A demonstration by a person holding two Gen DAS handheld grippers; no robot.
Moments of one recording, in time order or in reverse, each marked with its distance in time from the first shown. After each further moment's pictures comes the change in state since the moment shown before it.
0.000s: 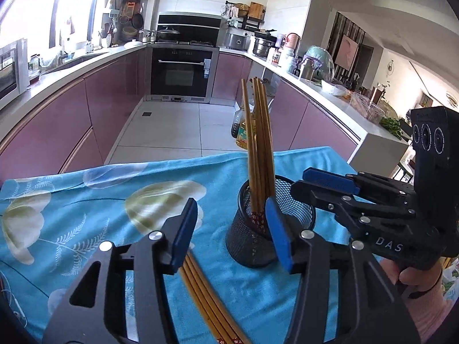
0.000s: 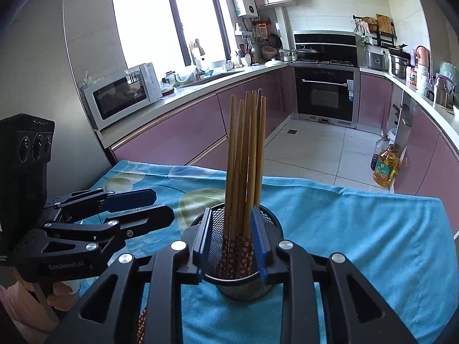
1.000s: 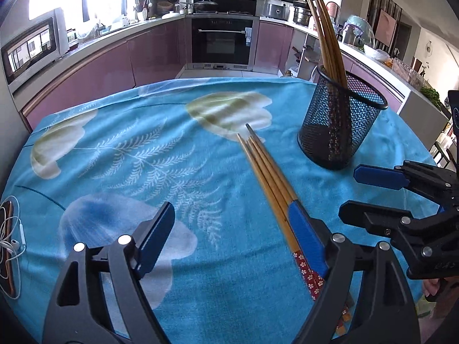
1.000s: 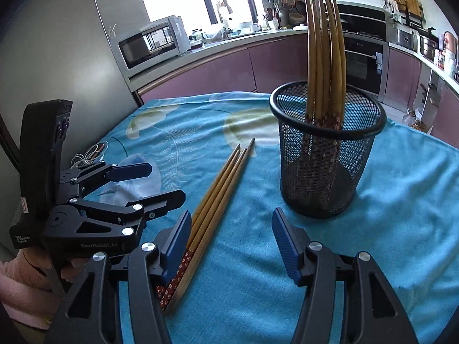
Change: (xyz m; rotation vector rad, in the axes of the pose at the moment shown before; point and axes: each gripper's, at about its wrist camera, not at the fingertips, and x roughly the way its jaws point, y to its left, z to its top) left arm -0.003 0.036 -0.114 -0.025 0.159 0.215; right arm 0.030 0.060 -0.091 -0.043 0.198 0.102
